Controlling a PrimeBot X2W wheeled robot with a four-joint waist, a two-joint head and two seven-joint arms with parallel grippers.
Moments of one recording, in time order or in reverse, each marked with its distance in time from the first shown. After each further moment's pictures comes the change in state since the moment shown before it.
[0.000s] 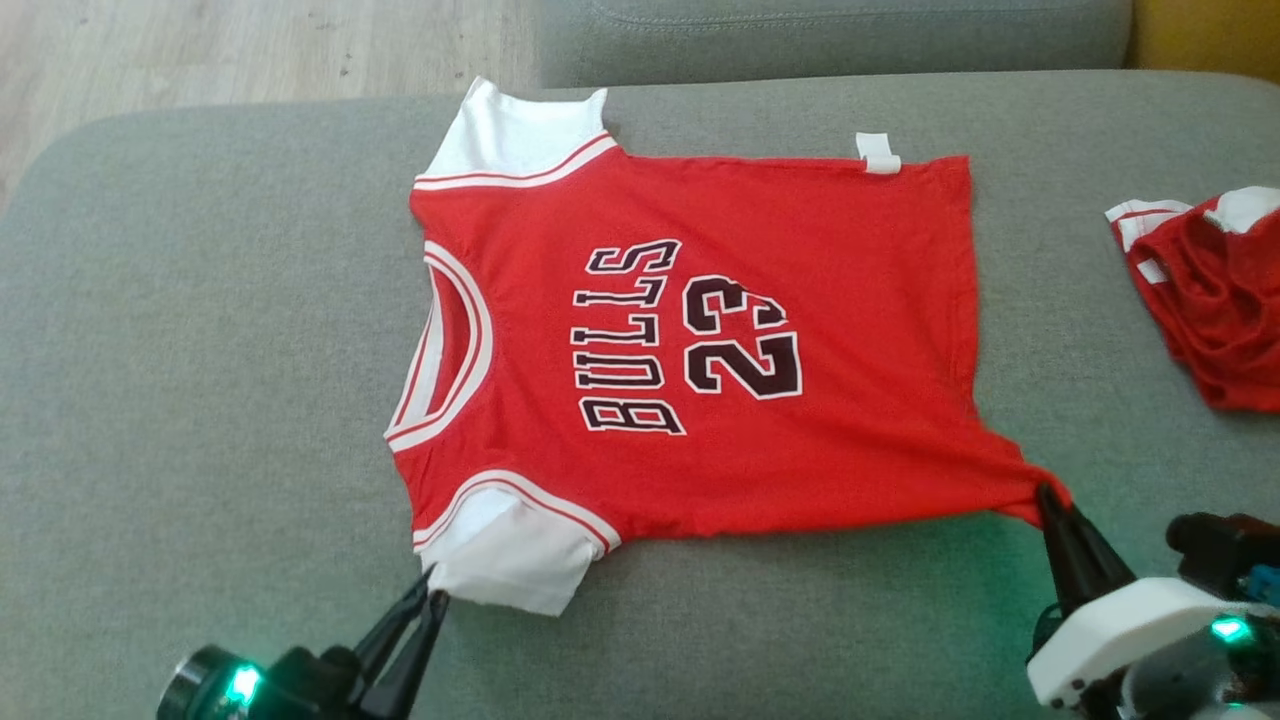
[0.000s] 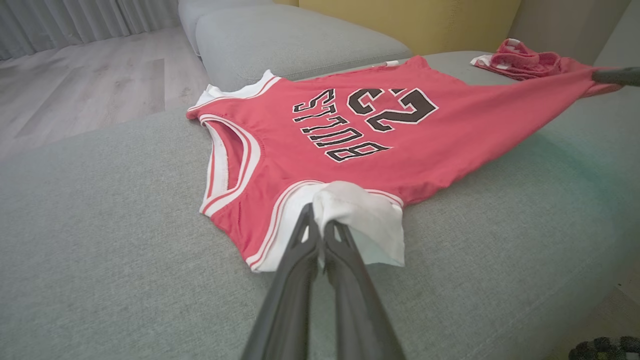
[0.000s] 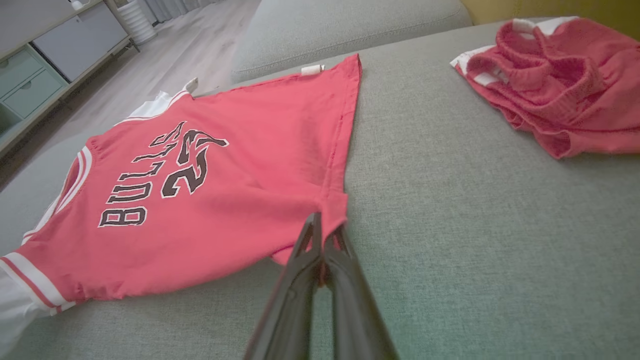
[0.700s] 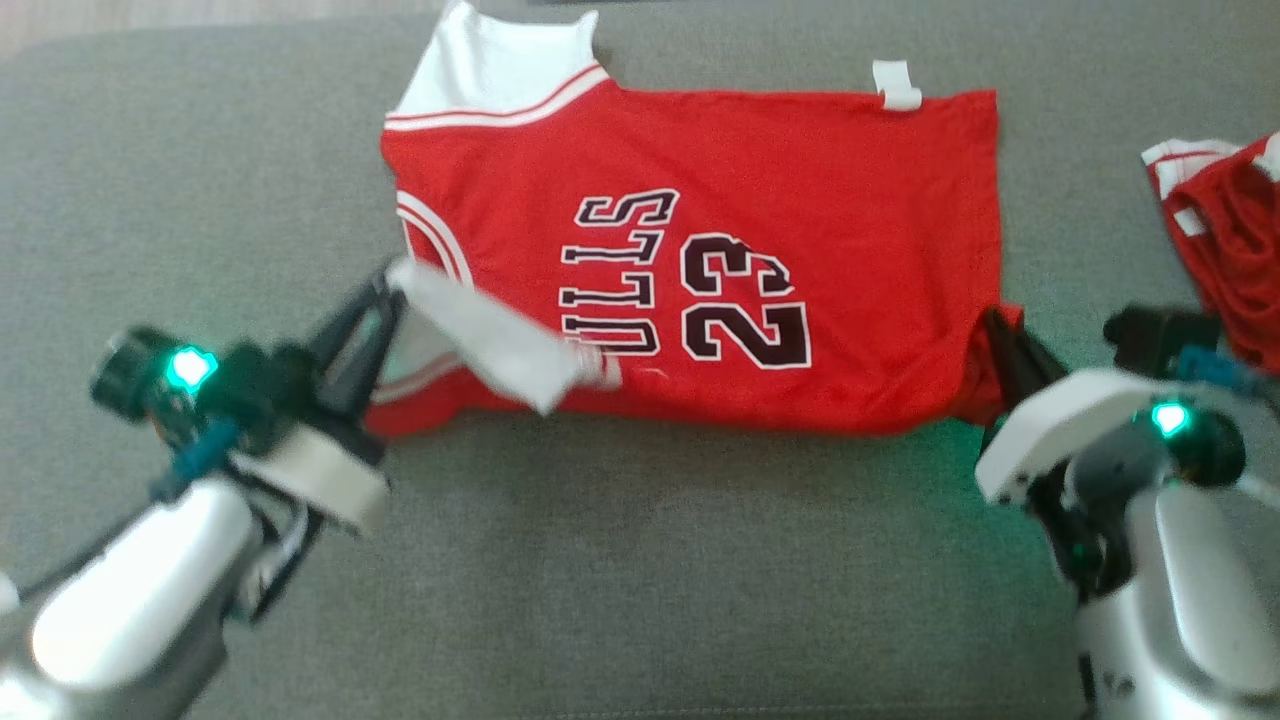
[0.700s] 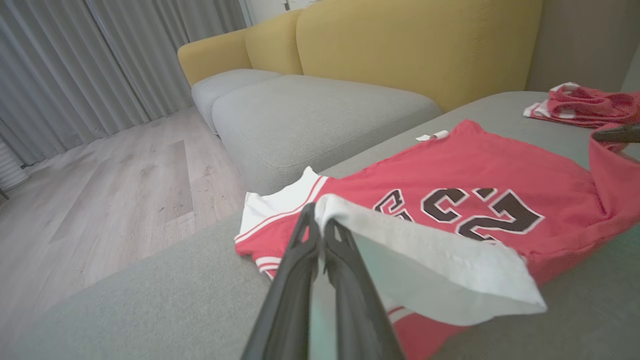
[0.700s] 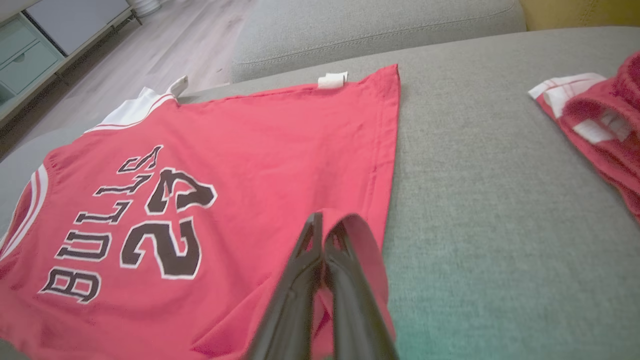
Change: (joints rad) left arm -0.462 -0.048 0.056 0.192 0.039 -0.160 0.047; right arm -0.408 -0.002 0.046 0.298 -0.062 0.000 0.039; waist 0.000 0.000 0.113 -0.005
